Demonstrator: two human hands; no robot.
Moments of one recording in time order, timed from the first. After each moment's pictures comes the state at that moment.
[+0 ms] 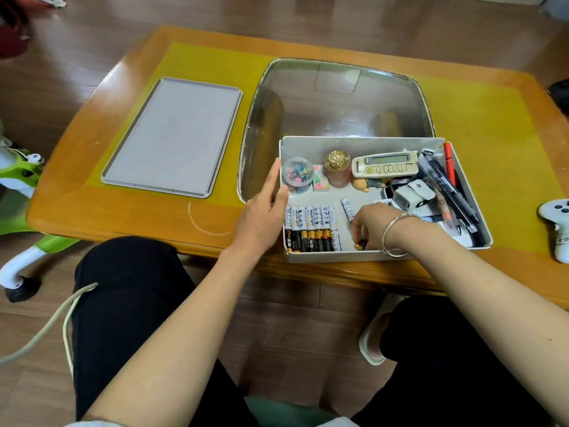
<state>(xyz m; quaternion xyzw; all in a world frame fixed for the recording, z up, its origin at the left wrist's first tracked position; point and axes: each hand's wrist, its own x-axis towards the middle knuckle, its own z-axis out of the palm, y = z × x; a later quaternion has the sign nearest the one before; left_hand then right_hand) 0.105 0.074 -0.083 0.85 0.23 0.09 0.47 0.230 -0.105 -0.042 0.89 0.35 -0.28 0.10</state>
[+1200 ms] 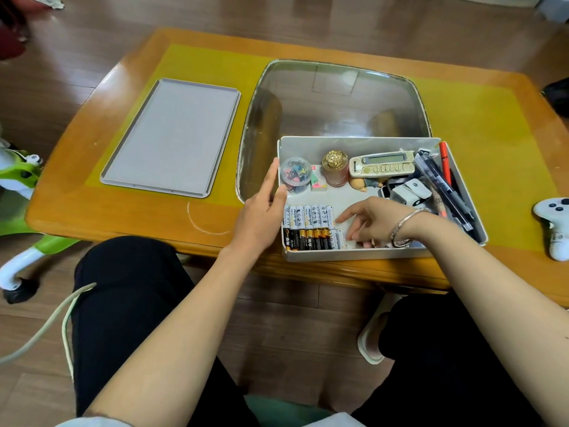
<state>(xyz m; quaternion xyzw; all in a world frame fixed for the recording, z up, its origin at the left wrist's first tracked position) 0.104 0.074 -0.084 0.84 0.23 0.10 0.48 0.226 -0.112 -0.018 0.86 0.29 -0.40 -0.15</state>
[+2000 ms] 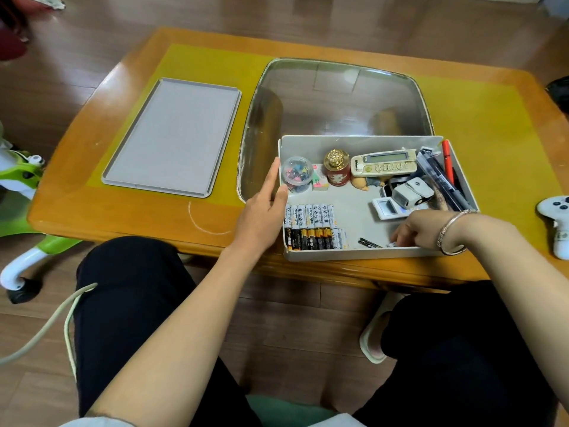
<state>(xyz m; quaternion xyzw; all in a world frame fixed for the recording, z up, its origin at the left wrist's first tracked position) 0.105 0.074 -0.084 0.84 0.23 0.10 0.48 0.252 -0.163 -0.013 0.86 0.29 -0.40 0.09</state>
